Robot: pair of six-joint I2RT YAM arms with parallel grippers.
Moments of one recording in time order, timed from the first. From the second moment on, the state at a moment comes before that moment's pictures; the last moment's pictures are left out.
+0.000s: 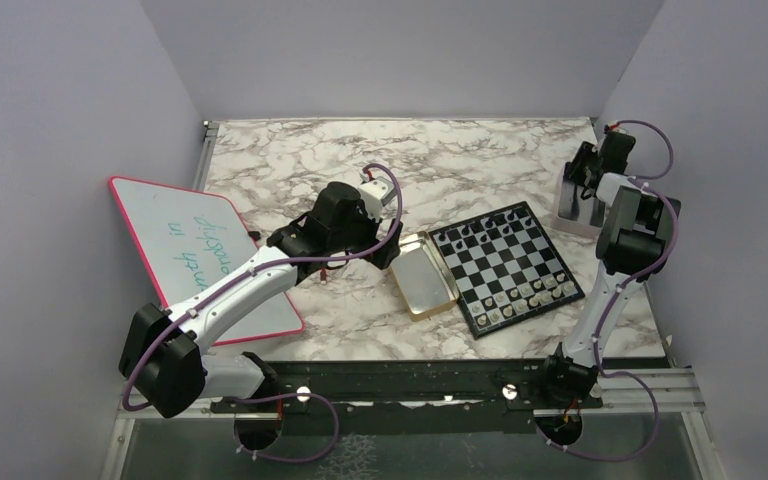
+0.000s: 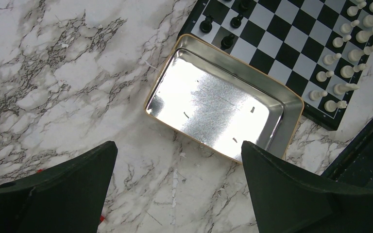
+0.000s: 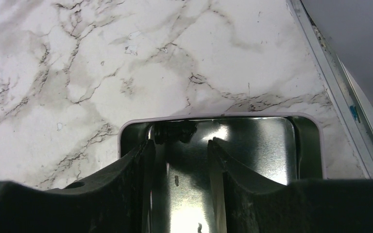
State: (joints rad) left arm -0.68 1.28 0.97 -0.29 0.15 -0.08; right arm -0.33 2.17 1.50 0.06 -0.11 0.16
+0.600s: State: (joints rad) left arm -0.68 1.28 0.97 -0.29 0.16 -0.08; right arm -0.33 2.21 1.55 0.05 -0.12 0.16
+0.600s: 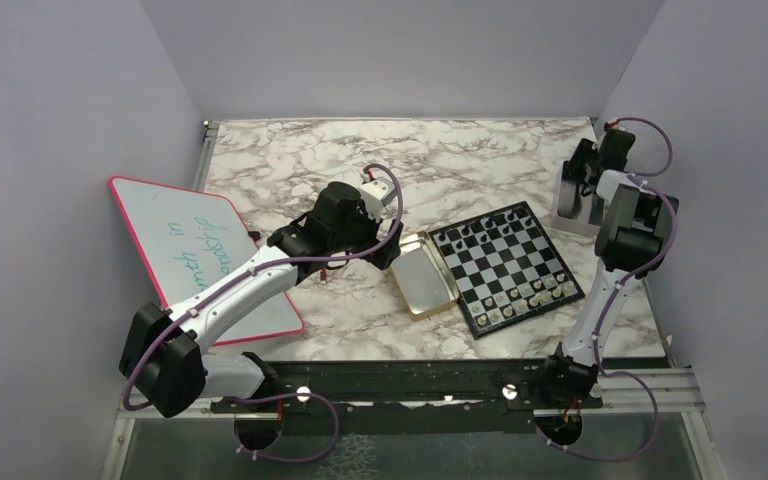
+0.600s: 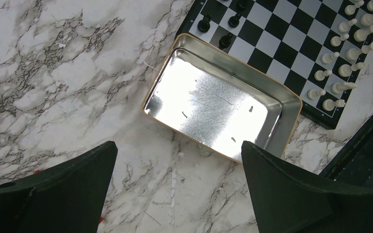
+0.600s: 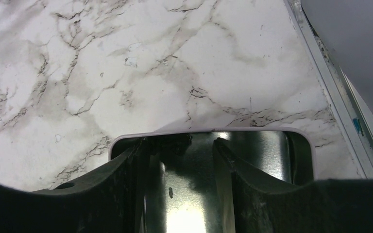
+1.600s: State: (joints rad) left arm -0.68 1.29 0.97 -0.29 0.17 -0.09; right arm -0.33 2.24 1.61 -0.02 -0.07 0.12
